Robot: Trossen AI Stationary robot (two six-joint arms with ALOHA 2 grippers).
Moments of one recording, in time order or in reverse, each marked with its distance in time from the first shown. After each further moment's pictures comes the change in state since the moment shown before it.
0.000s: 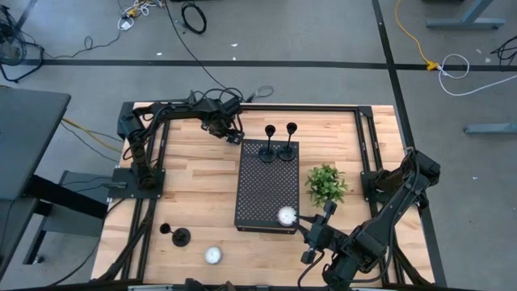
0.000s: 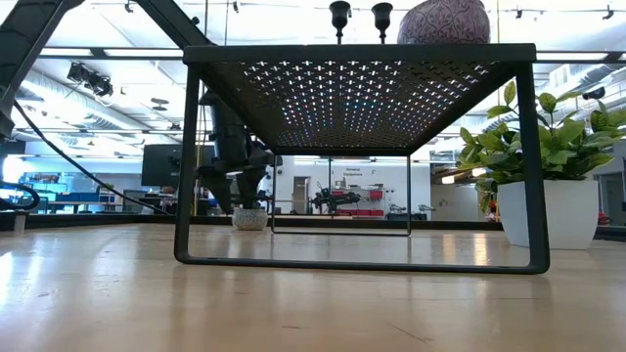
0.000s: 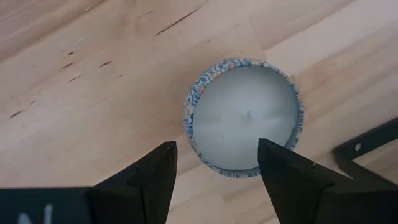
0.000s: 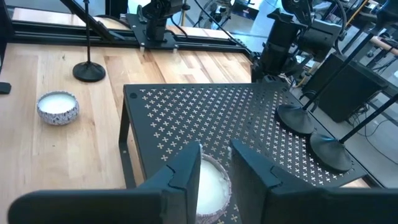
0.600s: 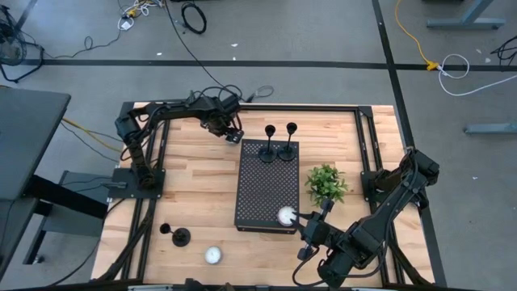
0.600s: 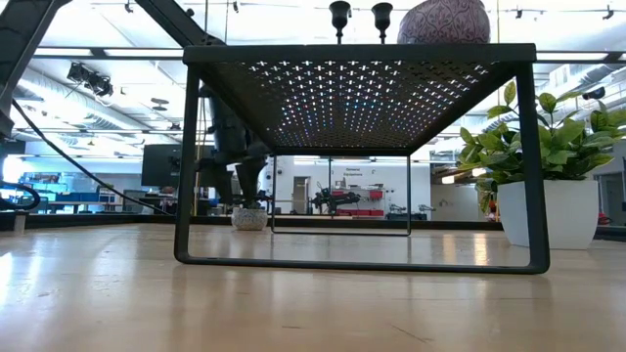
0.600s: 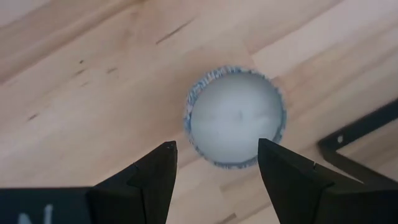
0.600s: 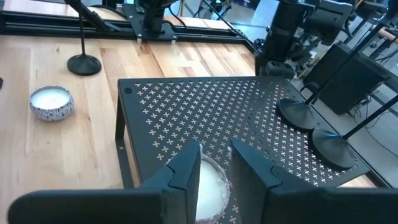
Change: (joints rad) left arm 0.000 -0.041 0.007 -0.019 0.000 0.025; right arm -0.029 0.000 0.000 0.008 -0.044 -0.017
